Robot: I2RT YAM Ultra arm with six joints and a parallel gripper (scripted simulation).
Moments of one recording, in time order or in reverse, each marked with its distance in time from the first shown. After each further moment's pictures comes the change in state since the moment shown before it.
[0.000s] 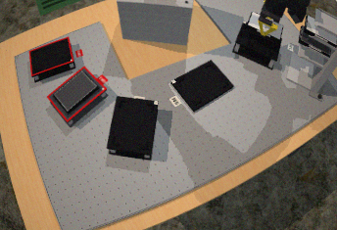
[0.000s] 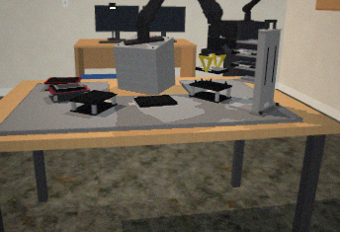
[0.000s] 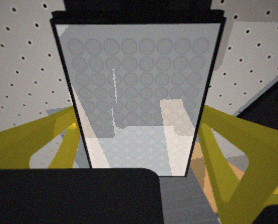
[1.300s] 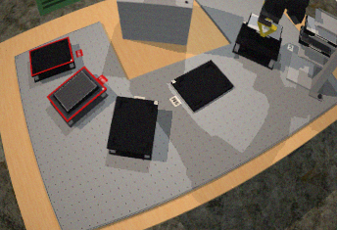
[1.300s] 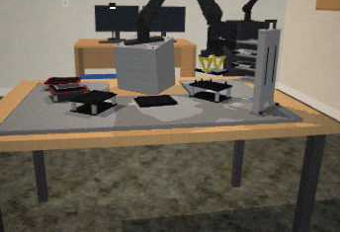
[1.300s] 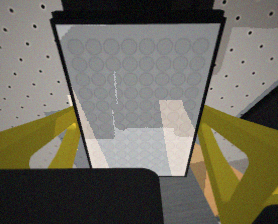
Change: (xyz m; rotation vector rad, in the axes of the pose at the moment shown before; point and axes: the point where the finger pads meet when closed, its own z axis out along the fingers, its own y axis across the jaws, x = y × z) arm 0.000 0.000 0.006 -0.001 -0.005 -0.001
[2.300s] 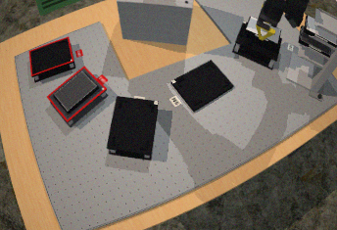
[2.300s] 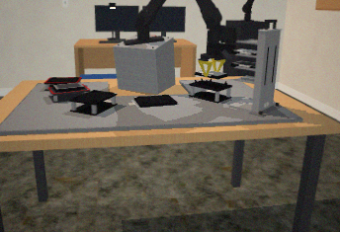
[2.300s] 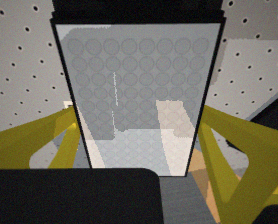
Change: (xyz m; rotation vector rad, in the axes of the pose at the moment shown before) arm 0.000 0.000 0.017 0.000 -0.002 0.000
